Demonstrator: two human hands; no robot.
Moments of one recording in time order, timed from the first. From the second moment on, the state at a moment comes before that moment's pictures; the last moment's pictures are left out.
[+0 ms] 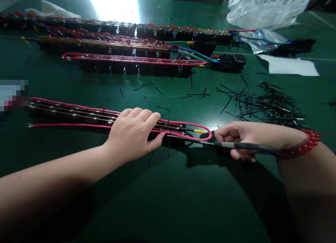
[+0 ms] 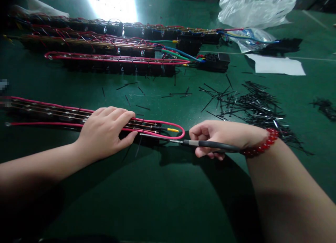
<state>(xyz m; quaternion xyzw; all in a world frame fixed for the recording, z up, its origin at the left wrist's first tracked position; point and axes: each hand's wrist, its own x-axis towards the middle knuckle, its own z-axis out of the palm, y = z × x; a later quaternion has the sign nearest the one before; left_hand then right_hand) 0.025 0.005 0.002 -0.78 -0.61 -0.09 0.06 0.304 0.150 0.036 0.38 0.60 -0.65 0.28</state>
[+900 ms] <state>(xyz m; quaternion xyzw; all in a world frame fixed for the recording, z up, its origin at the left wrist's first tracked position) 0.022 0.003 0.001 -0.79 -0.60 -0.11 0.04 0.306 0.150 0.029 0.36 0.61 -0.65 0.27</state>
